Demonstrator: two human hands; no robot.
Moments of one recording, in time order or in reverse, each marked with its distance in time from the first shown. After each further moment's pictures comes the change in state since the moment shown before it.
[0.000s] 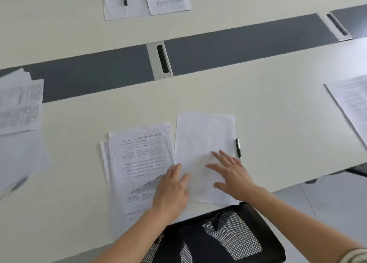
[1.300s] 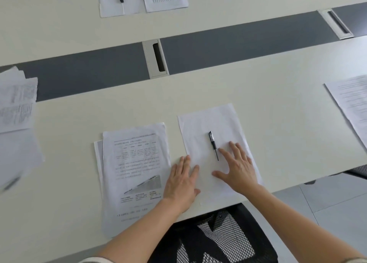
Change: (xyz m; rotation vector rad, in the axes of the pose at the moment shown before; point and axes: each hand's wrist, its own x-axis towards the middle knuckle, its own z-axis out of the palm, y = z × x) left_hand 0.044 0.023 0.036 0.135 -0.097 0.040; right_hand 0.011 0.031 0.004 0.109 0.111 0.325
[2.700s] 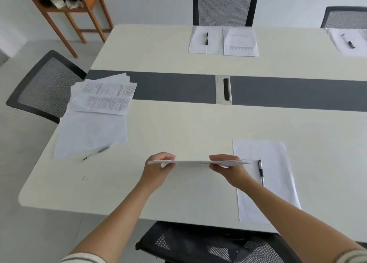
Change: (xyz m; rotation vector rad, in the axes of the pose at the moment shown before) left_hand -0.146 -0.155 -0.085 -1.051 0.624 -0.423; right_hand -0.015 -0.177 -0.046 0.774 -0.169 -0.342
